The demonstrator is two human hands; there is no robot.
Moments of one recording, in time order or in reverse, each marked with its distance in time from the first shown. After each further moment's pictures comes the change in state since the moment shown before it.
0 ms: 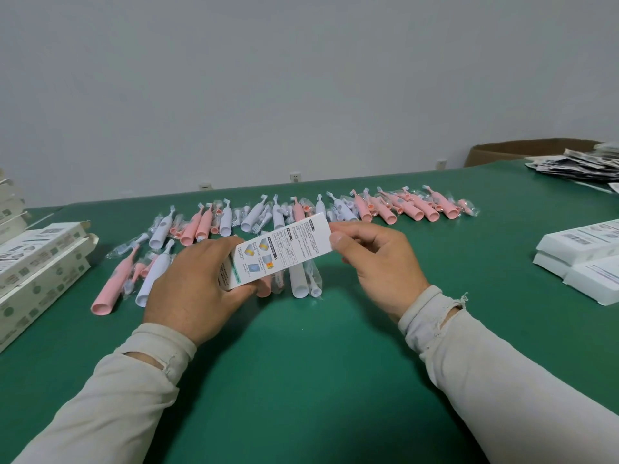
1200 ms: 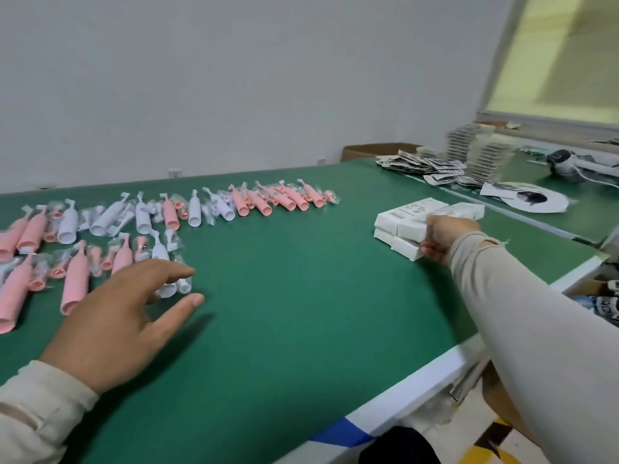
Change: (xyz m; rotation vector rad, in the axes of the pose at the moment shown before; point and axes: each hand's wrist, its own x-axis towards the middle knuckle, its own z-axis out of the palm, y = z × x) left_hand -0.022 0.059 0.038 -0.352 -0.099 0.340; right_hand -0.033 -0.018 -0.283 -0.259 0.943 0.807
